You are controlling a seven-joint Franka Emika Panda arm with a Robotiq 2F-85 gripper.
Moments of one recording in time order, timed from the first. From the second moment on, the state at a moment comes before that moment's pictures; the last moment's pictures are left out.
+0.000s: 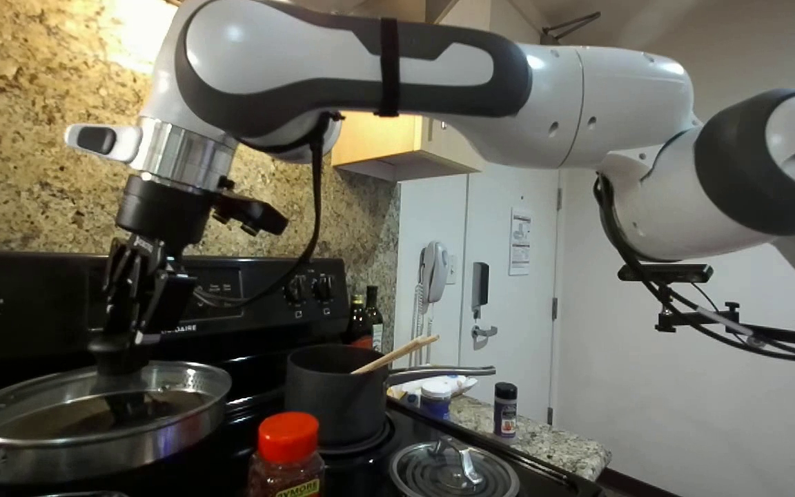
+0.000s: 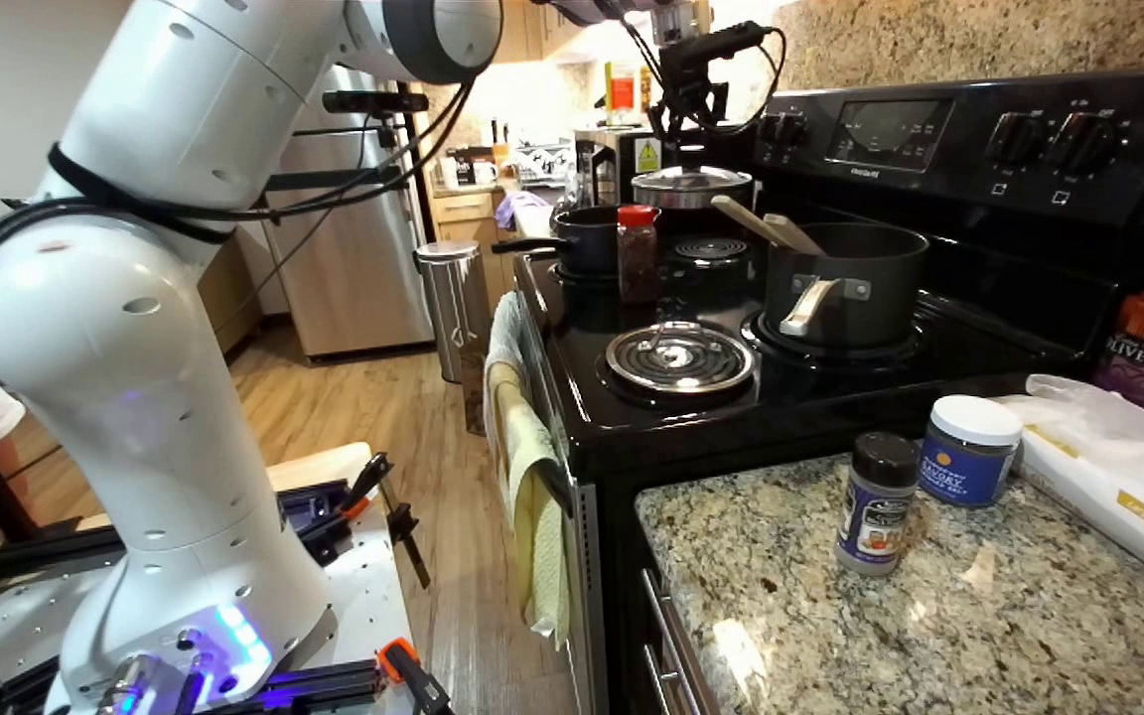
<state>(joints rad) 0.21 0.70 0.29 -0.91 -0.21 1.86 -0.97</state>
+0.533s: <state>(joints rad) 0.21 0.47 0.38 -1.30 -0.19 2.06 -1.00</state>
